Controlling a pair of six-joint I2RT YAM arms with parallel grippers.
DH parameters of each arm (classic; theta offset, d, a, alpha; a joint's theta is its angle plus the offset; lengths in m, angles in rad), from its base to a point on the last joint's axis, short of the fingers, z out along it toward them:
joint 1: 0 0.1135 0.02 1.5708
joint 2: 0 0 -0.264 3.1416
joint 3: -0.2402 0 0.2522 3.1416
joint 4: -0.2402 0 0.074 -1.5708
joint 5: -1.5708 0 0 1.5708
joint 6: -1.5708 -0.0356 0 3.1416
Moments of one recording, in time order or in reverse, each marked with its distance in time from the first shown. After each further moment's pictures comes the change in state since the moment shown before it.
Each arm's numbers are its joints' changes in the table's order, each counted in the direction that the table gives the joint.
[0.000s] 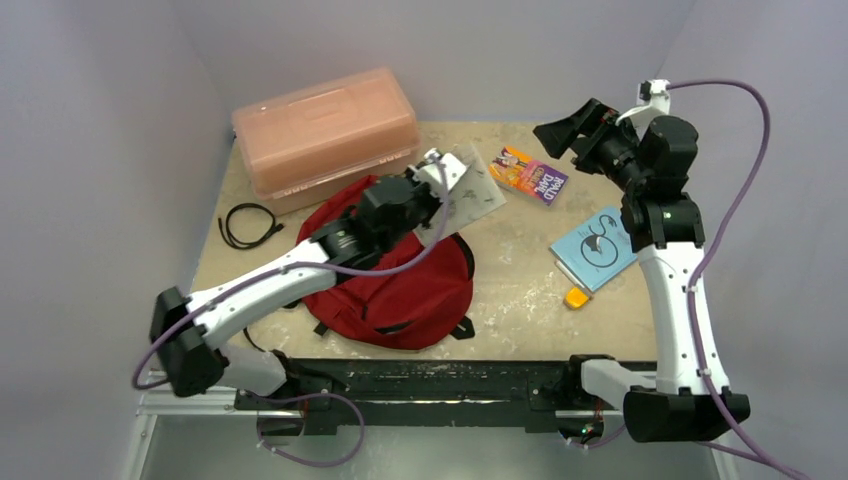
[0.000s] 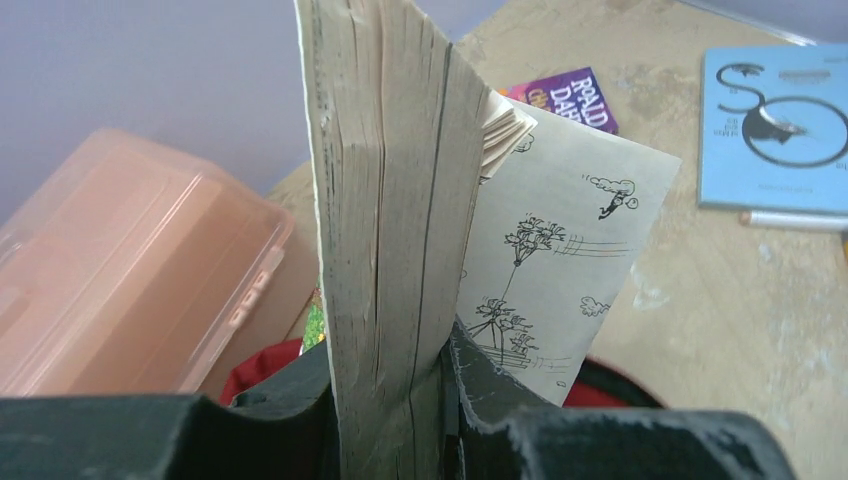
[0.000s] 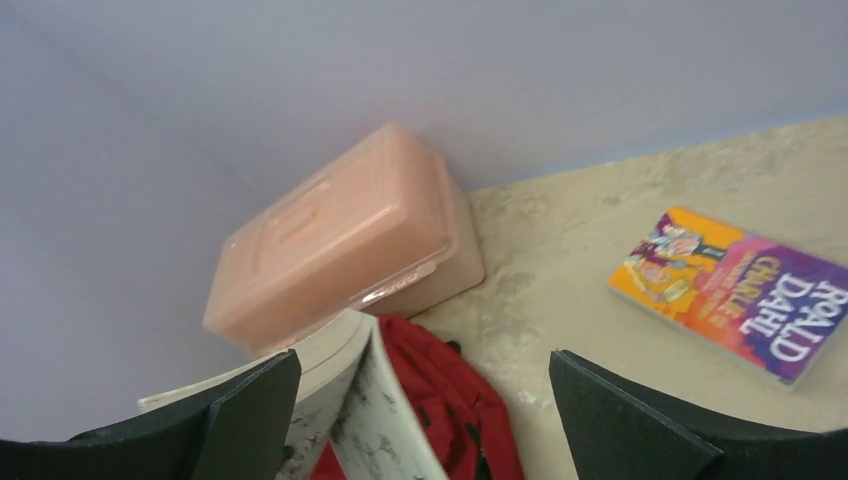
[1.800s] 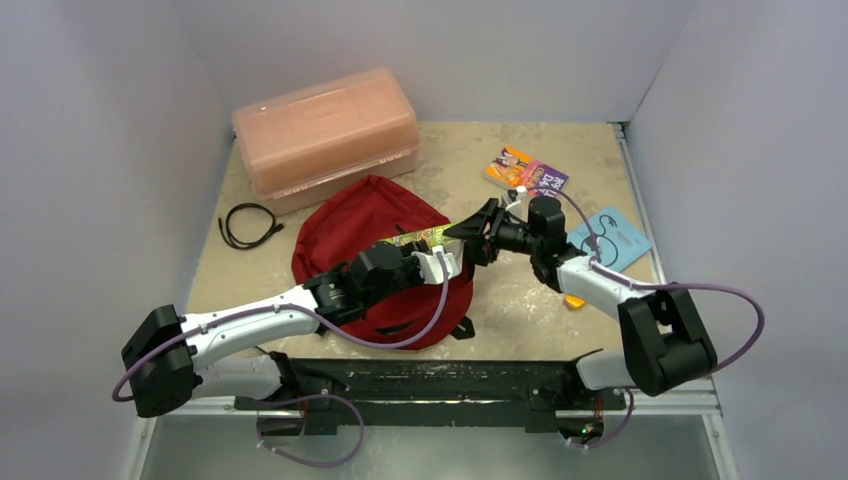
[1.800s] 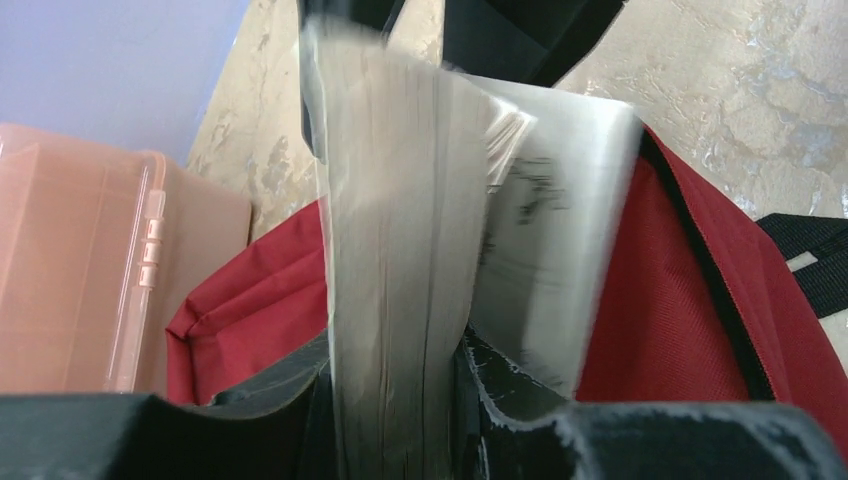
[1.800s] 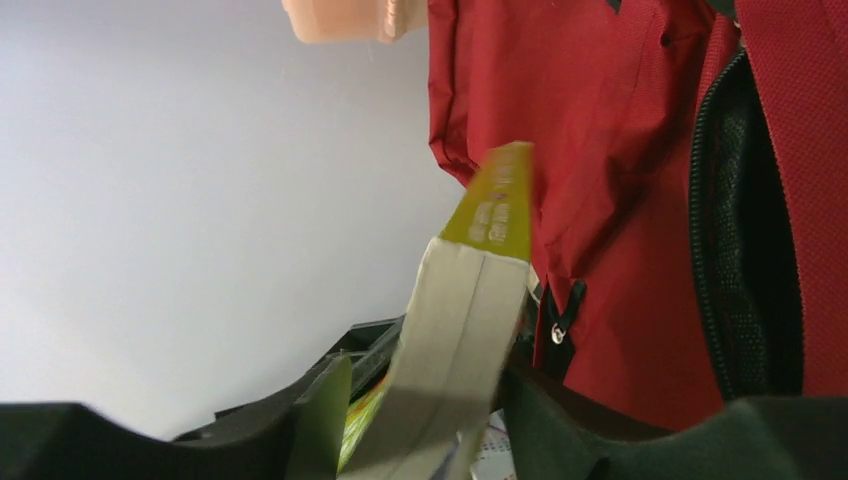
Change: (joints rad) left arm -0.069 0.269 0.544 0.073 -0.151 -0.330; right arm 0.357 -0.259 0.770 0.860 0.465 -0.879
